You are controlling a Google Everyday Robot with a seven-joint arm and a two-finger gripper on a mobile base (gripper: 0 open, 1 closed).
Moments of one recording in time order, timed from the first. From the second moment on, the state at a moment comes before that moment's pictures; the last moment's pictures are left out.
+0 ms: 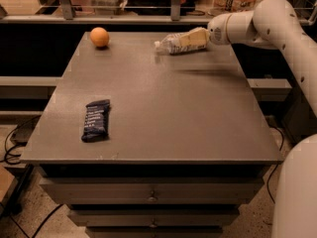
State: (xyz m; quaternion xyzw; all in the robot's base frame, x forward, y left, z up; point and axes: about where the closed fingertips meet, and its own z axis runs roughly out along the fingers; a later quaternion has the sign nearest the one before) arm 0.820 -0.114 0.916 -0.33 0.75 0.21 0.53
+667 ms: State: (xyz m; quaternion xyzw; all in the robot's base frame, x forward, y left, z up) arm 0.828 -0.114 0.908 -0.32 0.76 0.20 0.53
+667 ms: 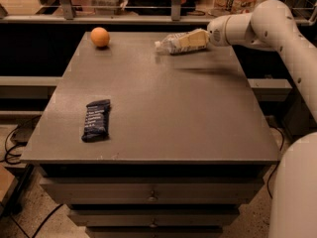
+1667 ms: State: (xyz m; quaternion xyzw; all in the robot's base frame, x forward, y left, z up) arm 0.857 -0.135 0.883 -0.31 0.76 0.17 0.54
